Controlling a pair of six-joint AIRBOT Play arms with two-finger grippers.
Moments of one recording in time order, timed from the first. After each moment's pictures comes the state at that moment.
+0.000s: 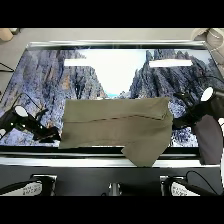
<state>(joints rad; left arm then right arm) 0.18 -1.33 0.78 1.24 -1.37 -1.43 -0.22 -1.33 1.09 -1.45 1.46 1.00</state>
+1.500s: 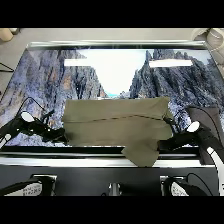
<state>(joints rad) 0.12 -1.31 0.69 1.10 -1.21 -1.37 -0.22 -1.15 0.54 -1.19 1.19 1.01</state>
